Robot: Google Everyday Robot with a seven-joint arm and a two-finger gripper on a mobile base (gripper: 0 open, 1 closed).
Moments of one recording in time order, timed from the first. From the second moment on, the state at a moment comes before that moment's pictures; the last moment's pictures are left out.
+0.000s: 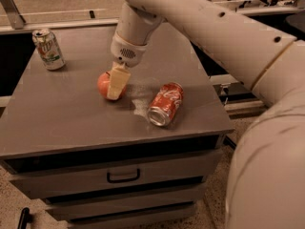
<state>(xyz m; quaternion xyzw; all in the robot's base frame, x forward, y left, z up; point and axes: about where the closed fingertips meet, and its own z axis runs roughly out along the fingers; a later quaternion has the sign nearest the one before) 0.594 0.092 0.860 -0.69 0.70 0.14 0.14</state>
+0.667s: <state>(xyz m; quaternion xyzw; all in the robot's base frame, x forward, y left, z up) 0.612 0.110 0.891 -0.69 0.69 0.16 0.15</state>
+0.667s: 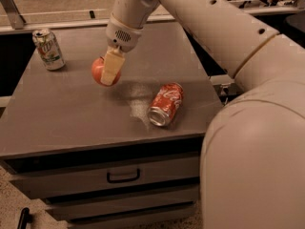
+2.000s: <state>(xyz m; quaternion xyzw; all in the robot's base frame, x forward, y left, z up) 0.679 0.193 0.892 -0.64 0.69 0.15 0.28</state>
